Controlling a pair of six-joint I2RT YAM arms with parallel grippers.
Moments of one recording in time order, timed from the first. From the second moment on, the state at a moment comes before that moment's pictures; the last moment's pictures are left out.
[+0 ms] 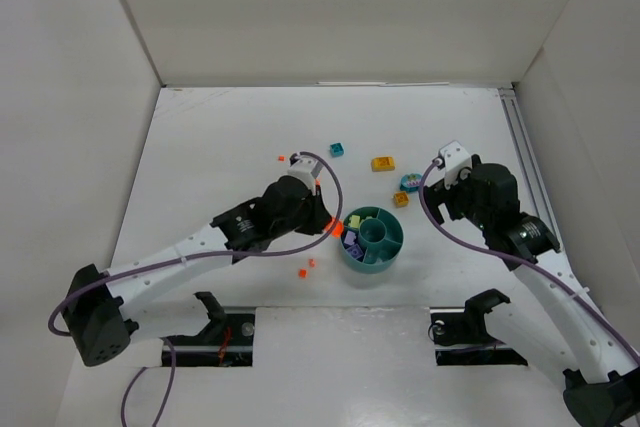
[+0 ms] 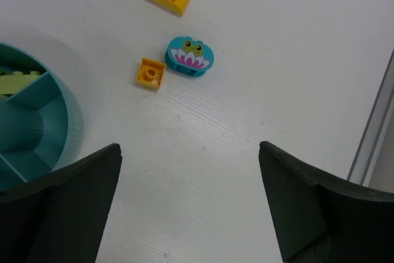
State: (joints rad) left arm -0.89 1.10 0.78 -0.31 -0.10 -0.62; right arm 0.39 0.77 0.80 -0.57 0.07 -0.27
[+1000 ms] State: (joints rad) left arm -1.24 1.38 0.97 -0.02 -0.23 -0.13; right arm 0.39 0.74 0.80 -0.57 0.06 -0.27
